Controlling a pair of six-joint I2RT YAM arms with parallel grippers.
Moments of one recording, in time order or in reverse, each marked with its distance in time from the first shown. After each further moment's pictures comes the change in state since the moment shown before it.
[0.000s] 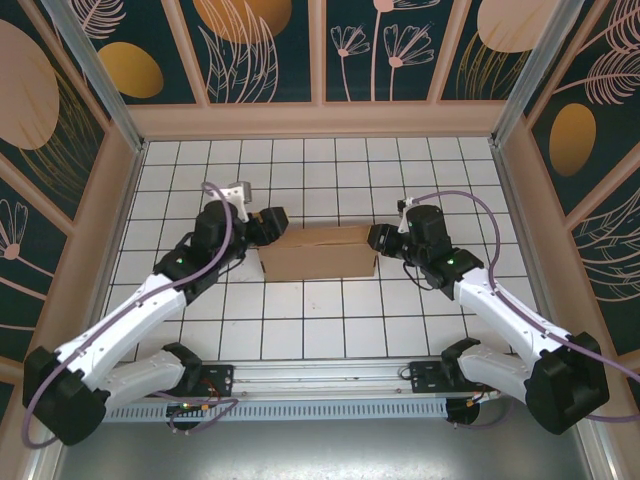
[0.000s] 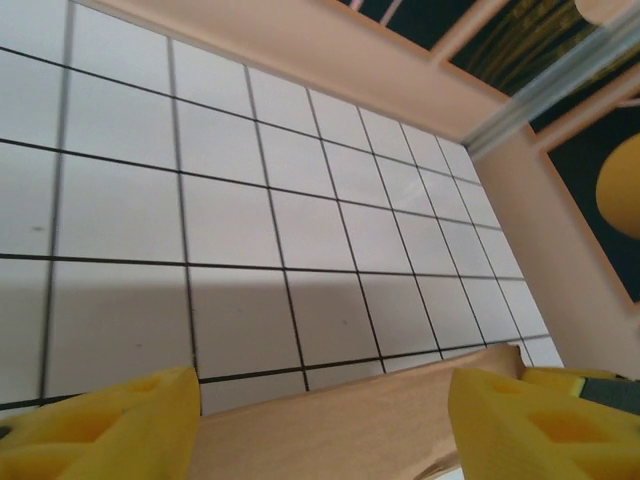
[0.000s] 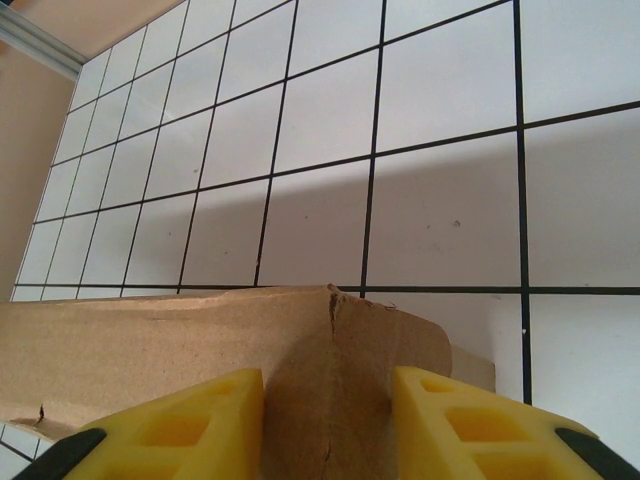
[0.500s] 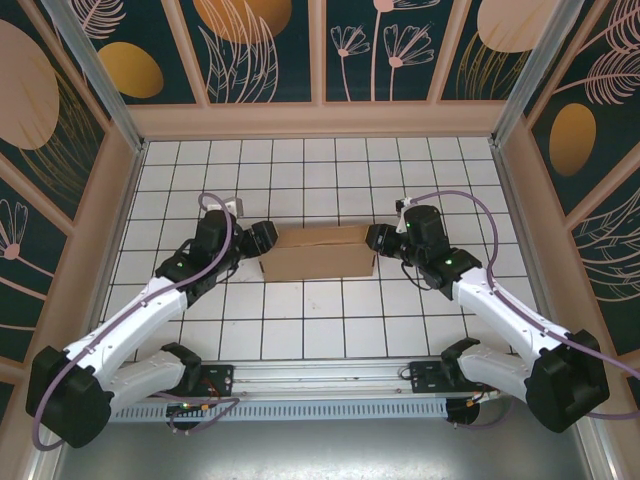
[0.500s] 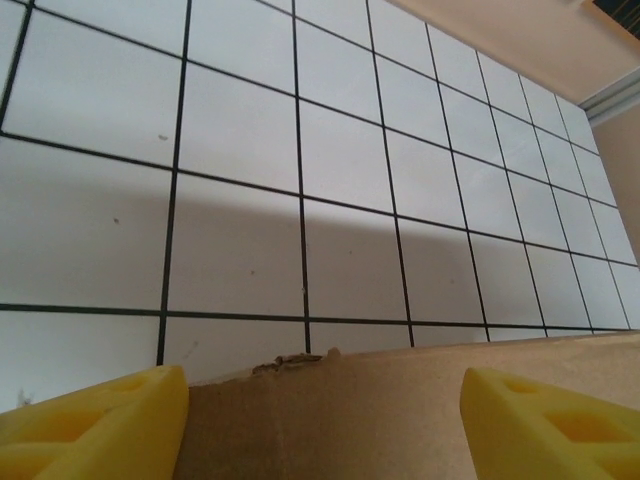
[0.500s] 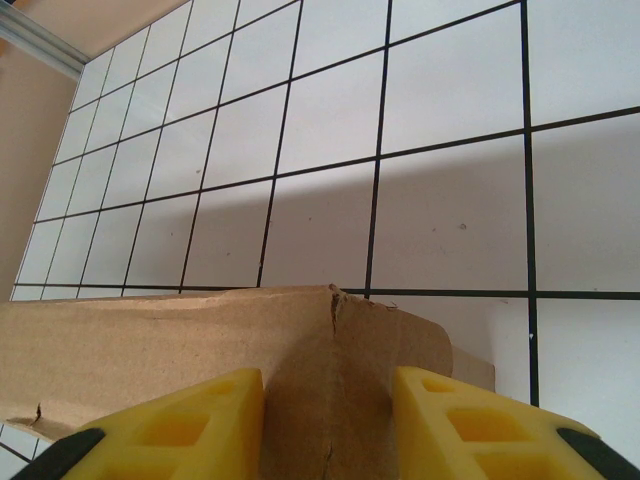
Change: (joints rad) left arm 0.070 0.021 -0.115 -0.038 0.016 -0.026; right arm 0.014 0.007 0.000 0.014 0.011 0.003
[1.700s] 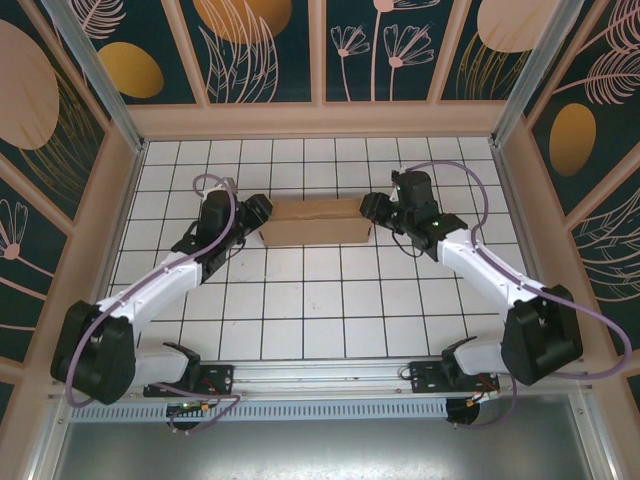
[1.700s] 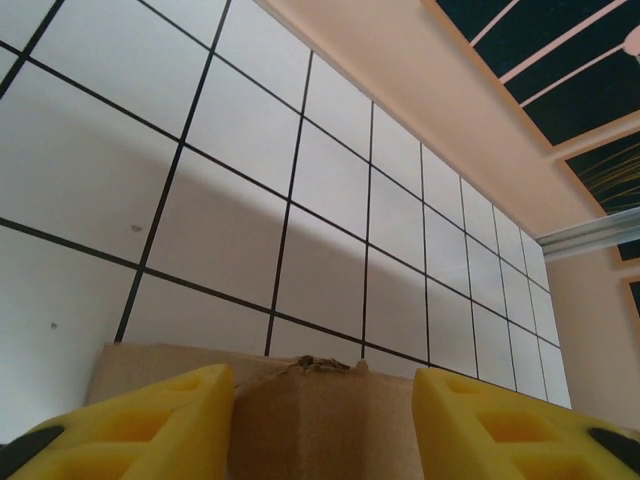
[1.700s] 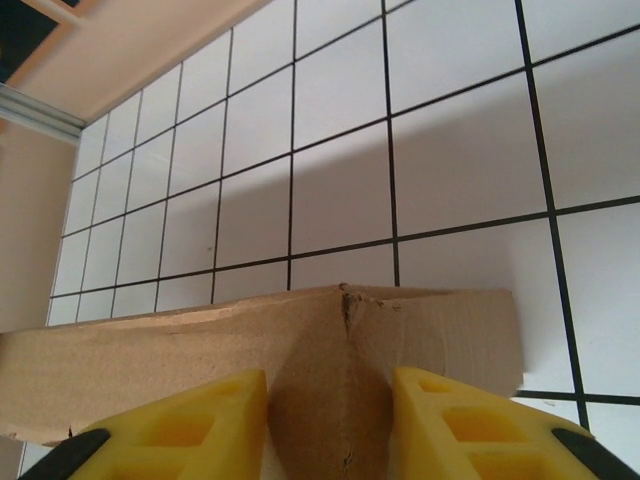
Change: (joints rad) left arm 0.111 0.259 0.061 0.304 0.019 -0.183; right arm -0.067 0.276 0.265 -0.016 -0.033 0.076
